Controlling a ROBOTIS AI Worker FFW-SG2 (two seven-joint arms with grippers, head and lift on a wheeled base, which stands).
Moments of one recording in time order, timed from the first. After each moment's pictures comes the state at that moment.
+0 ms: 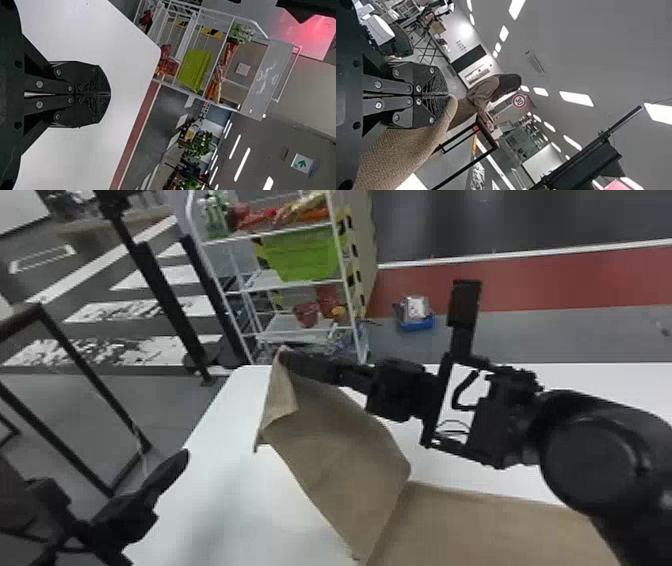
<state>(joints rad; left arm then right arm) 0.23 0.04 0.87 -1.84 0.36 0.54 -0.75 -0.39 0.00 0.49 -1.68 -0.87 0.69 0.54</state>
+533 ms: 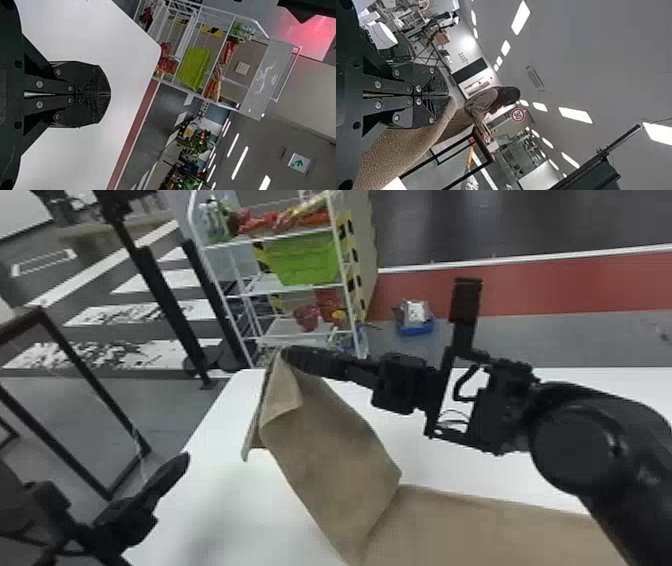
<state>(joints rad) 0.22 0.05 0.87 -1.83 0.37 0.54 -0.76 -0.47 0.00 0.50 -1.54 -0.85 0.62 0.69</state>
